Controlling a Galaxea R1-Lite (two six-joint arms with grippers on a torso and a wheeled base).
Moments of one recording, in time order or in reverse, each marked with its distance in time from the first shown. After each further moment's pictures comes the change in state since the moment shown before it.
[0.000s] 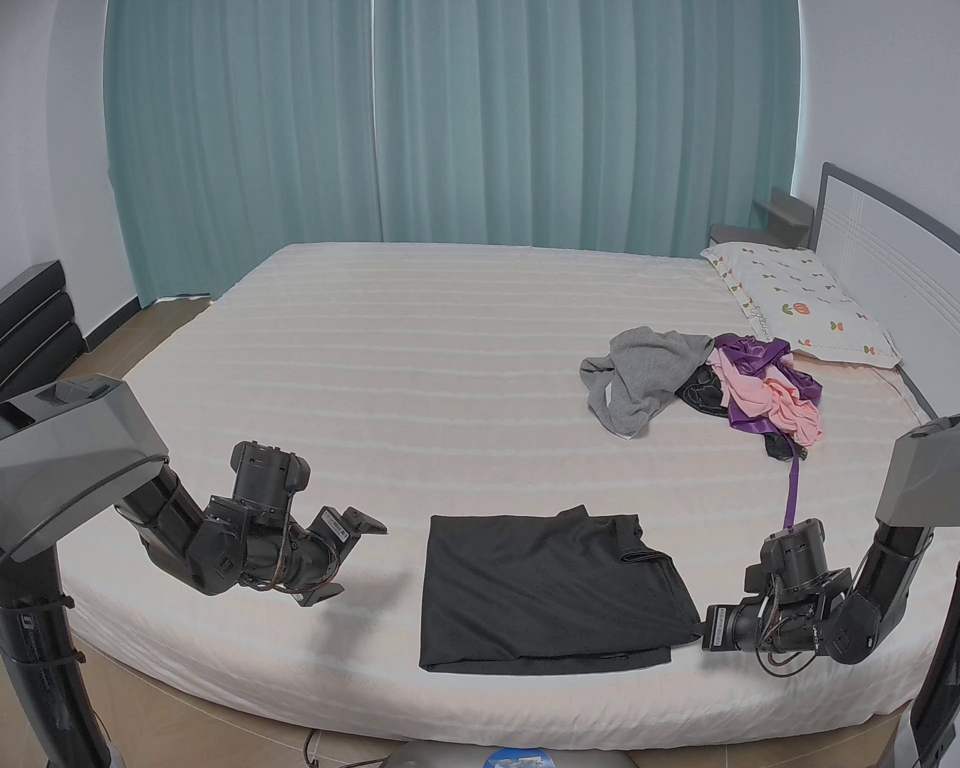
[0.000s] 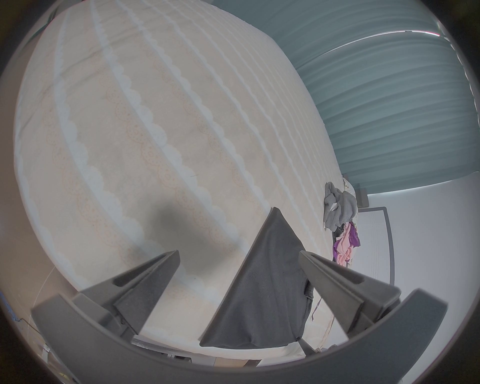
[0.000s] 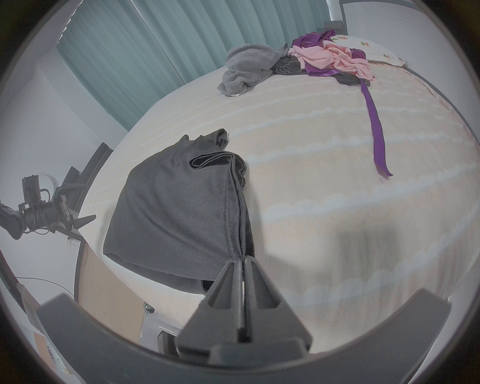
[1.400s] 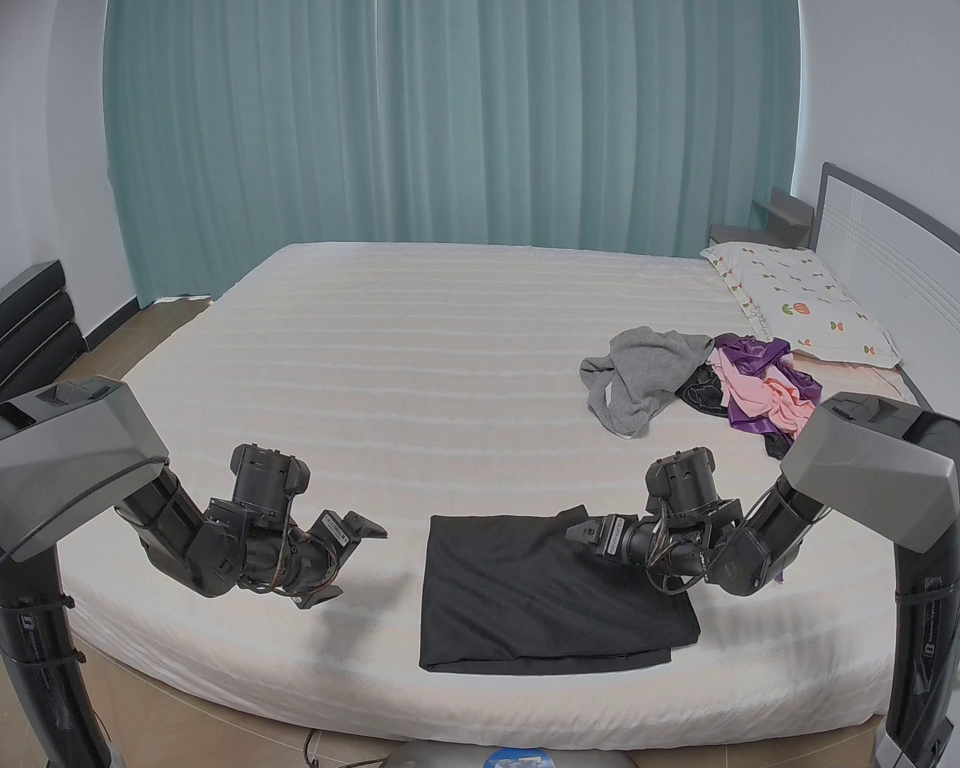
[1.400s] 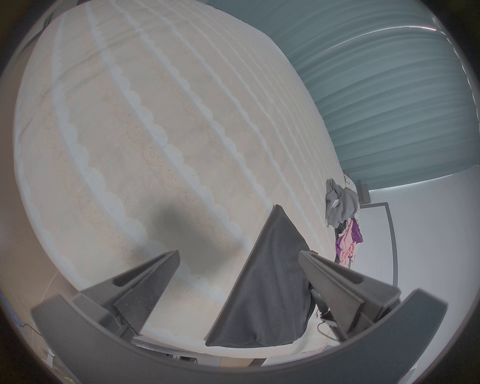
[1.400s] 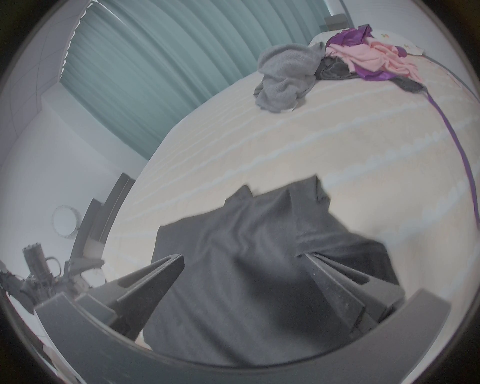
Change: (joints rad) left arm 0.000 0.001 0.010 -0.001 0.000 0.029; right arm 0.129 0.218 -0.652 0.241 -0.022 0.237
